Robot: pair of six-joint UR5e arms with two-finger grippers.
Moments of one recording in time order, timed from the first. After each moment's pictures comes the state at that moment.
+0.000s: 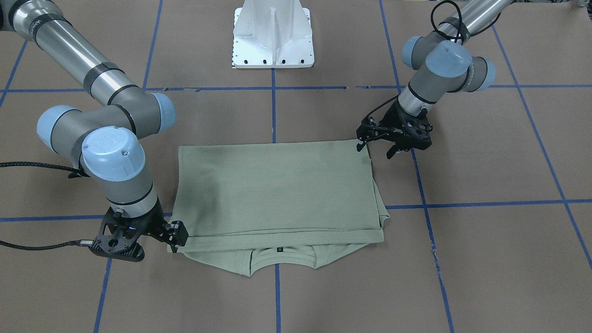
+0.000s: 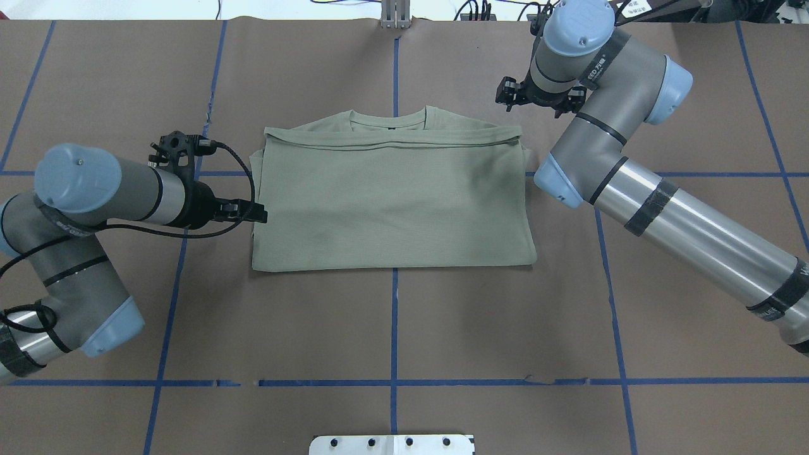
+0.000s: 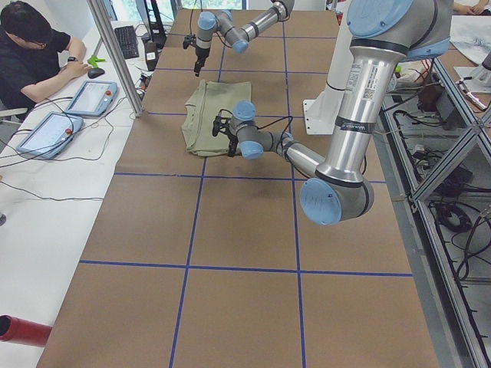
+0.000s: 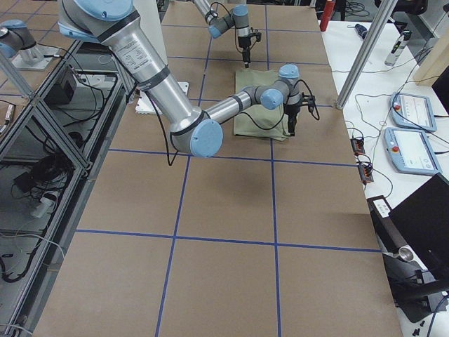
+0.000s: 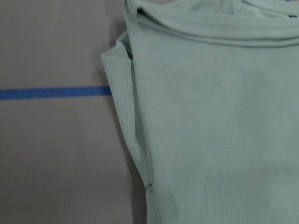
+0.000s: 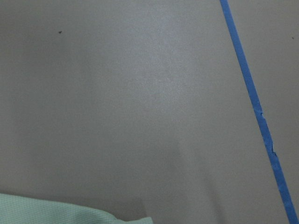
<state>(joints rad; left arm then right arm) -0.62 -1.82 -1.67 -2.34 -1.90 -1.16 0.86 -0.85 1.27 -1.32 1.85 1.12</state>
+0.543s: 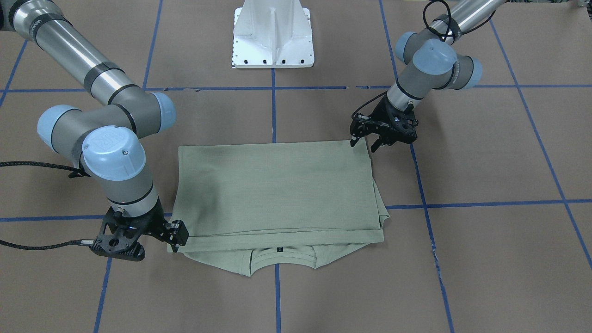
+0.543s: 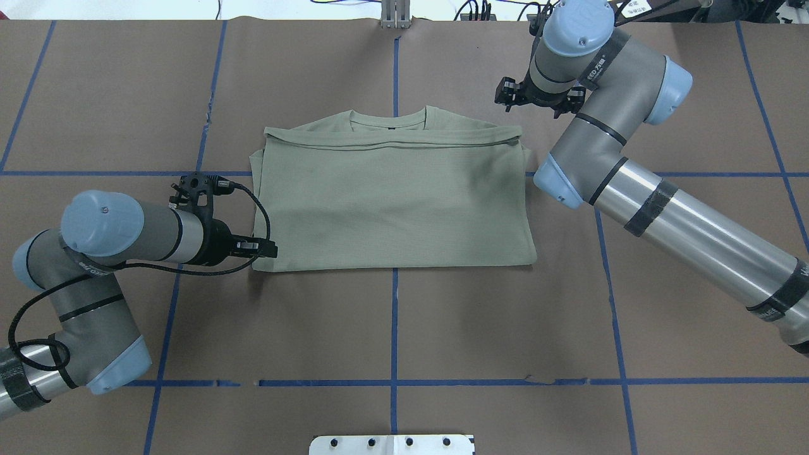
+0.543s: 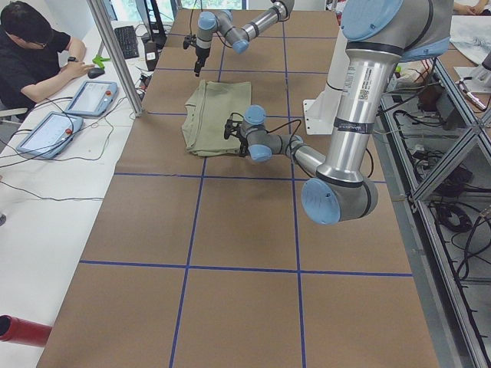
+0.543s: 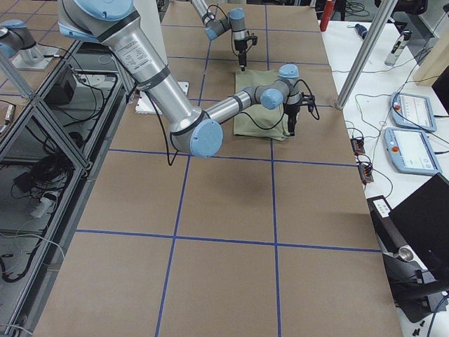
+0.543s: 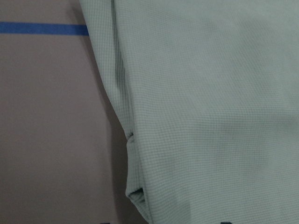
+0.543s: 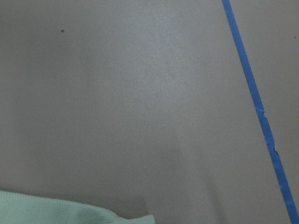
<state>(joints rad) -0.57 -1.82 -1.67 -2.35 -1.89 -1.17 0.86 -0.85 1.27 -1.32 1.85 1.12</state>
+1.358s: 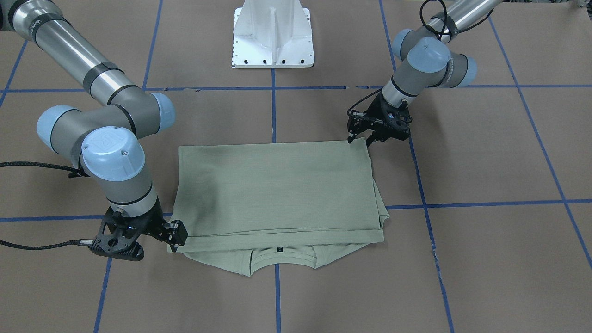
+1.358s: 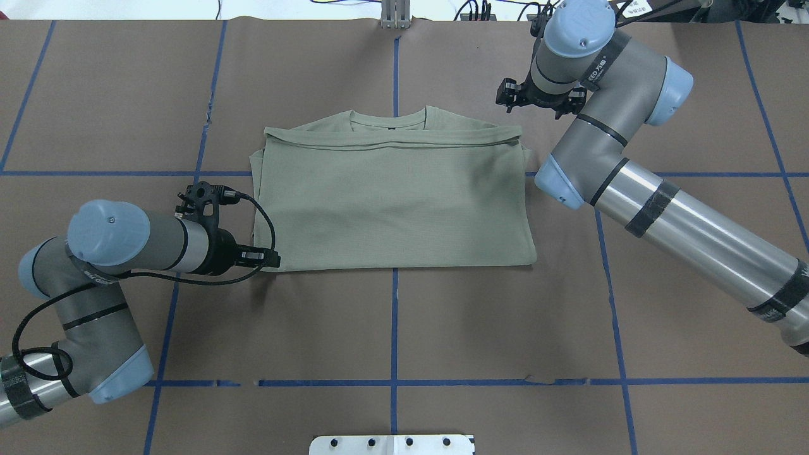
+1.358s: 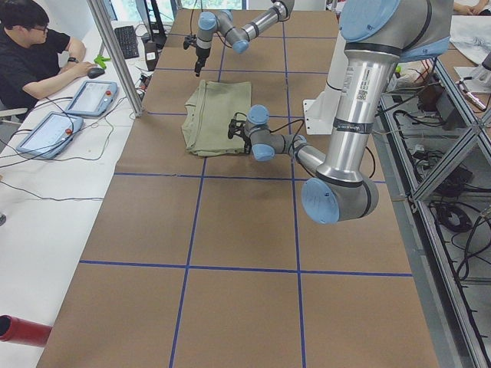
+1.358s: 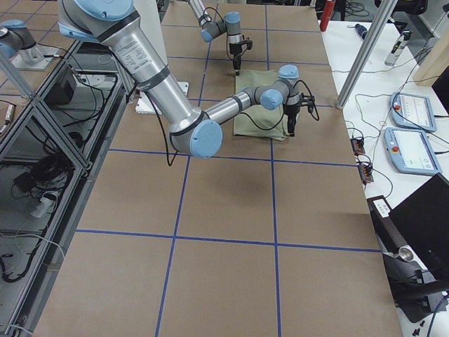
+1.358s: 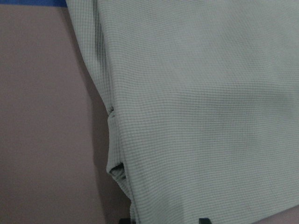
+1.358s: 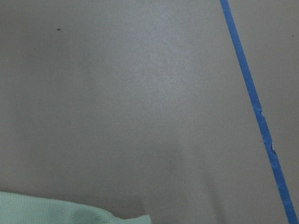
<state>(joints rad) -0.54 -1.82 -1.67 -2.34 -1.89 -1.18 0.86 -0.86 1.27 -1.32 1.85 1.12</state>
